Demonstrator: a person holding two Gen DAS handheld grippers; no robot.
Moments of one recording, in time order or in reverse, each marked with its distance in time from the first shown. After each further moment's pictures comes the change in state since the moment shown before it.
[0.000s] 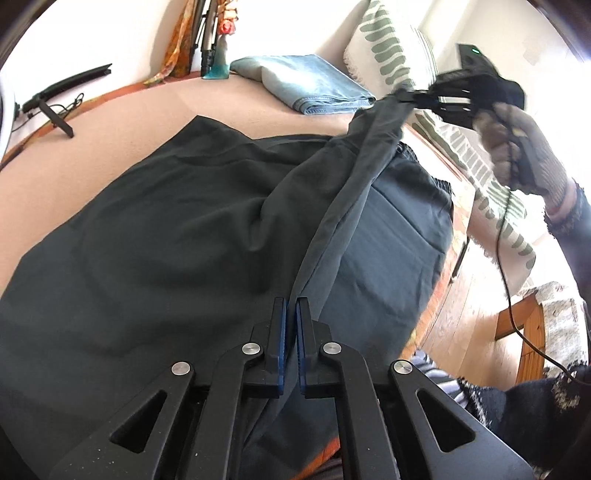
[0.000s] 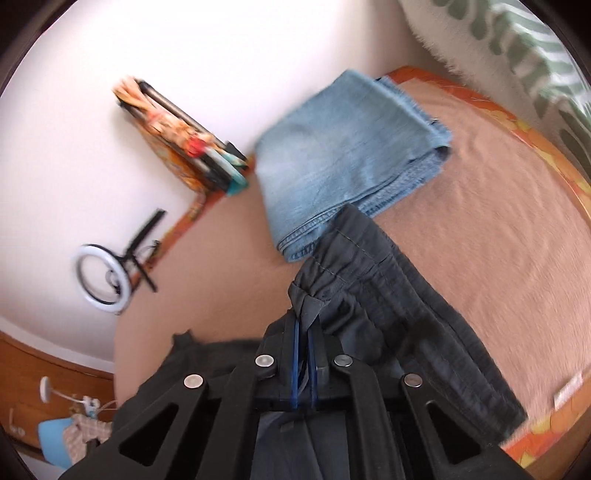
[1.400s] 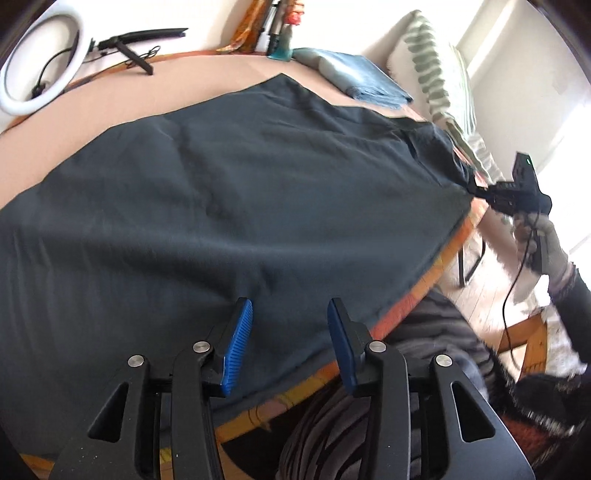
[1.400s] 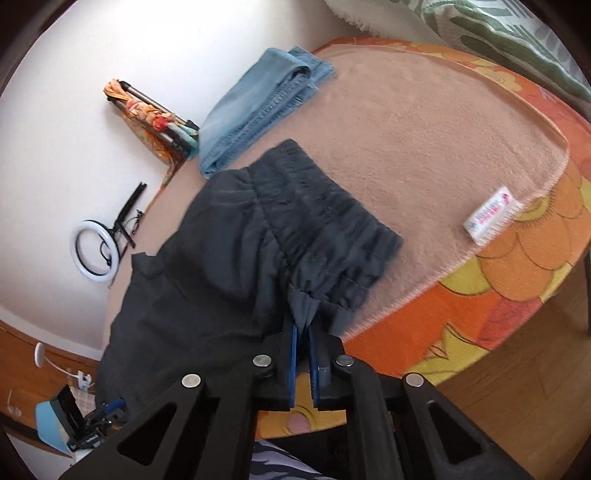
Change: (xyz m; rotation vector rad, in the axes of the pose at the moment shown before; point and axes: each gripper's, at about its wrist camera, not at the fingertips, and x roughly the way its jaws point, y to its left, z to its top) left arm -0.037 0.032 -0.096 -0.135 -0.013 0.066; right arm -0.030 -0.128 -0.115 0.026 0.035 -0.040
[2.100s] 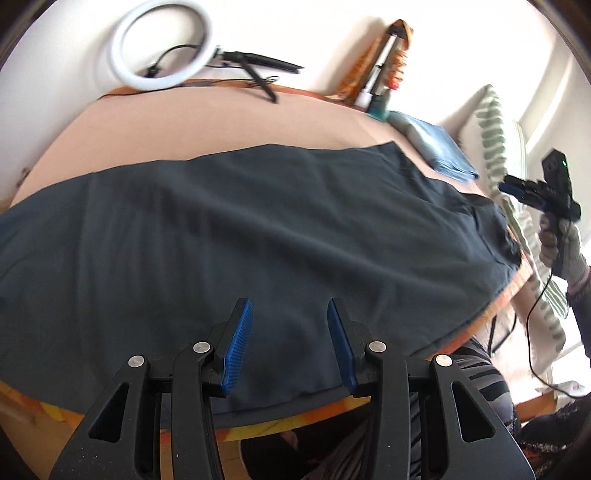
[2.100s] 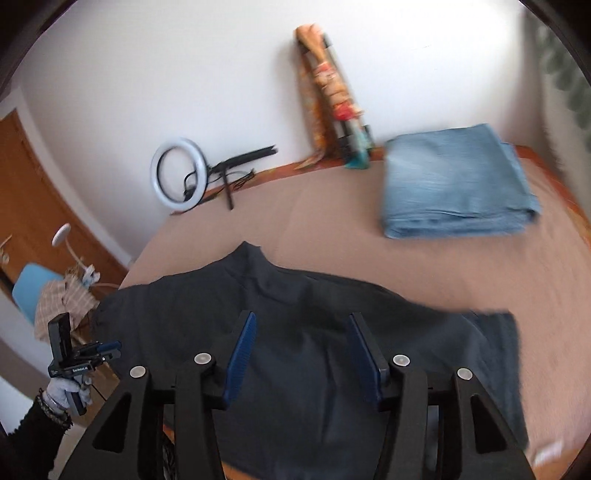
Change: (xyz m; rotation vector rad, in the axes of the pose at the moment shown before) left arm -0.058 0.078 -0.030 -0.272 -0.190 0.182; right arm 0.045 0.206 0.055 -0.620 0.034 0.188
